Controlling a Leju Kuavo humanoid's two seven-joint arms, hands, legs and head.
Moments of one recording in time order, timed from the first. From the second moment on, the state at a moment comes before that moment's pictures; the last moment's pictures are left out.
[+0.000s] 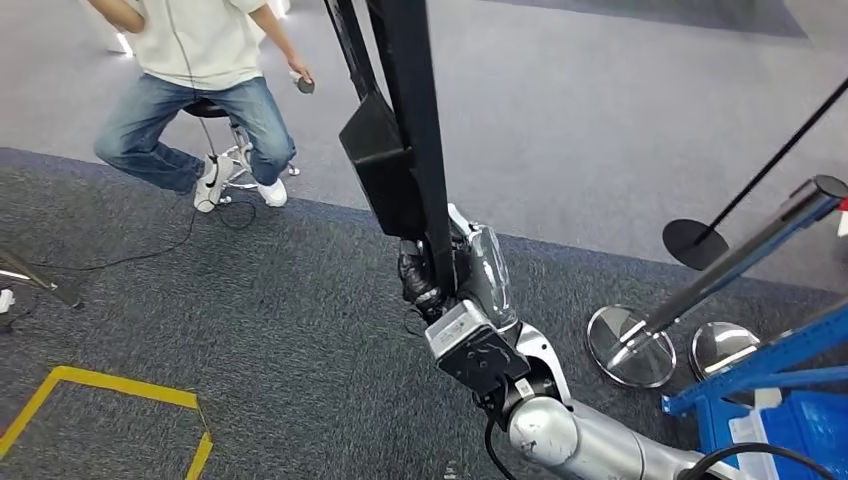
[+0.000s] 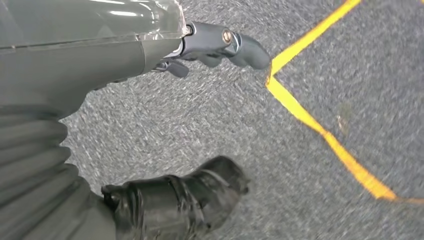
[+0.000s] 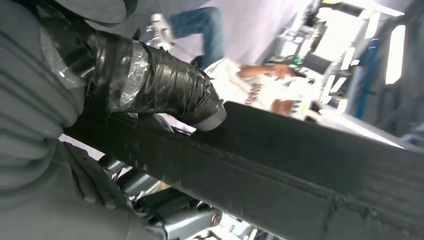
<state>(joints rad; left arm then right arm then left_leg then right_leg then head) -0.08 0.09 -0.63 -0.26 0.80 0.54 -0.44 -0.14 -0.26 0.64 -2.20 0.29 -0.64 0.04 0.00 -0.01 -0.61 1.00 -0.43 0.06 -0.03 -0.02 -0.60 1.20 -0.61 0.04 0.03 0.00</state>
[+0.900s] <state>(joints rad) -0.08 0.09 -0.64 -0.26 0.81 0.54 -0.42 -0.09 -0.28 0.62 -2.23 0.29 -0.68 0.05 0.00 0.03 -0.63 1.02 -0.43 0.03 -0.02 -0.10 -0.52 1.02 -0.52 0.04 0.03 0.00</state>
